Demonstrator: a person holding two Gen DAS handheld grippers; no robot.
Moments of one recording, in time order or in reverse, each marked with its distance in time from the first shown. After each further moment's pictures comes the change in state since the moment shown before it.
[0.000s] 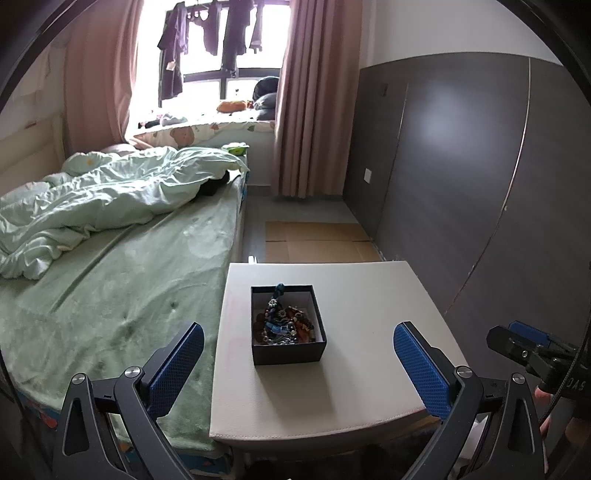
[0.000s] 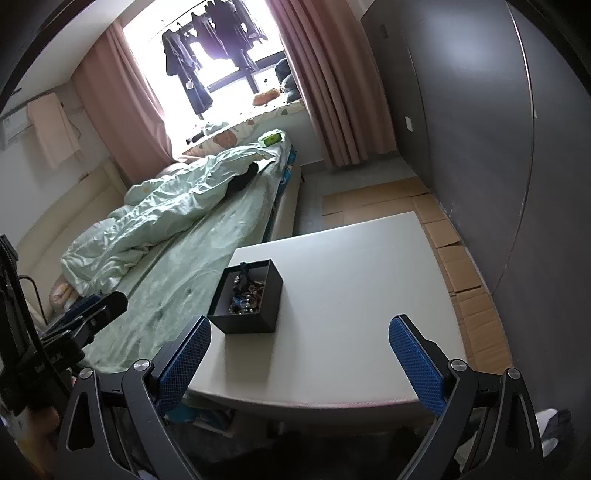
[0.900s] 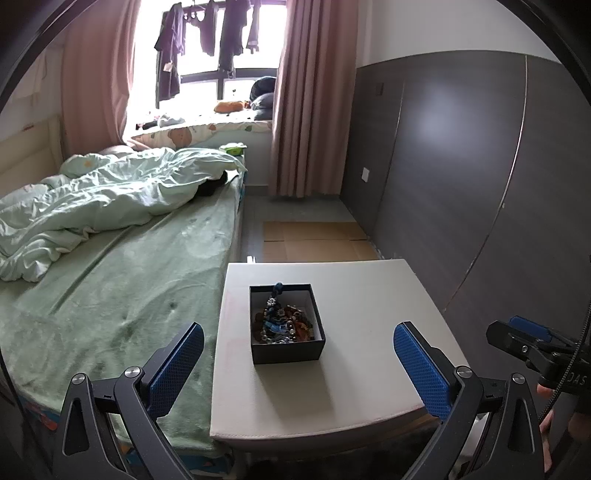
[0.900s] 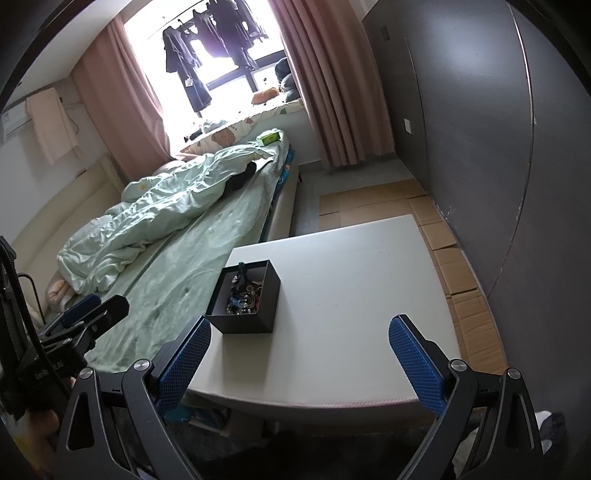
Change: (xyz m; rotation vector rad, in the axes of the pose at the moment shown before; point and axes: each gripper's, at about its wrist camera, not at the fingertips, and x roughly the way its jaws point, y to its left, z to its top) left arm -0.002 0.000 -0.003 0.004 0.000 -0.006; right arm -0.004 0.002 0.003 -0.013 0.006 -0.018
